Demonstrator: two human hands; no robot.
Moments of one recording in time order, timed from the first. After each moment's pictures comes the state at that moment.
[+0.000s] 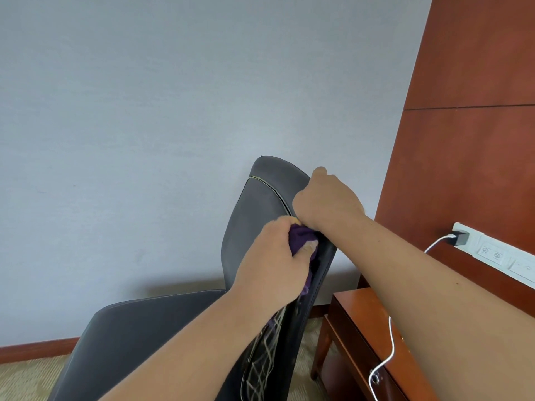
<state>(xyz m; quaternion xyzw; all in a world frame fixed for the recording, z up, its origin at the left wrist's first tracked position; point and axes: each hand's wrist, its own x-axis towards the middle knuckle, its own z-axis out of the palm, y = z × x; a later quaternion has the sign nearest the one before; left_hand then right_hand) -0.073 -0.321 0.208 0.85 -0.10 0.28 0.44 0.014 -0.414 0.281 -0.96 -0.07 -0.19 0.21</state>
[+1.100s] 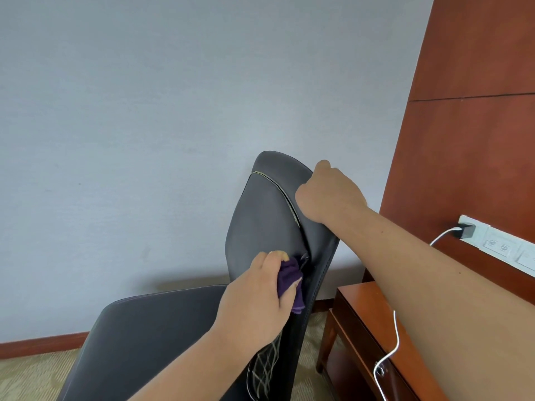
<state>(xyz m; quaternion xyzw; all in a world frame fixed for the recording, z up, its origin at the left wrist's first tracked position) -0.083 -0.299 0.136 0.92 -0.09 0.30 0.25 0.015 -0.416 0.281 -0.95 -0.07 -0.19 0.22</state>
